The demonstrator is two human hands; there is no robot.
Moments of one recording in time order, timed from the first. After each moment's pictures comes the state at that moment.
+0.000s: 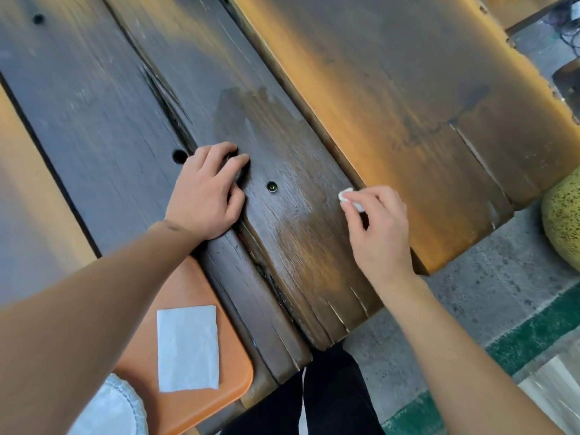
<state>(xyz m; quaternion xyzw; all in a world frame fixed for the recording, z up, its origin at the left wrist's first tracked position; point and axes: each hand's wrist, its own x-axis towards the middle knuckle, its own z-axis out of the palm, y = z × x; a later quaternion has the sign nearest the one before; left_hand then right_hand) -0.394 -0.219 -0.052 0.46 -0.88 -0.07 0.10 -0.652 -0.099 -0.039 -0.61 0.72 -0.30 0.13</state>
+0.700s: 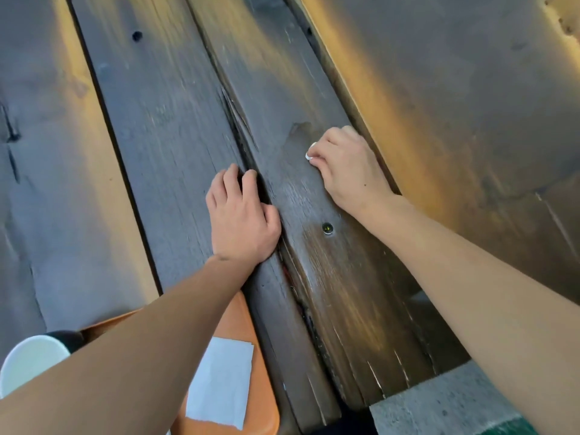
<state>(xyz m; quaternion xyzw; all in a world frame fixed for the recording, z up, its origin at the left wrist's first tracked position) -0.396 -0.217 -0.055 0.73 -0.68 -0.07 0.07 -0.585 -0.288 -0.047 -0.80 0.53 -0.22 0.14</state>
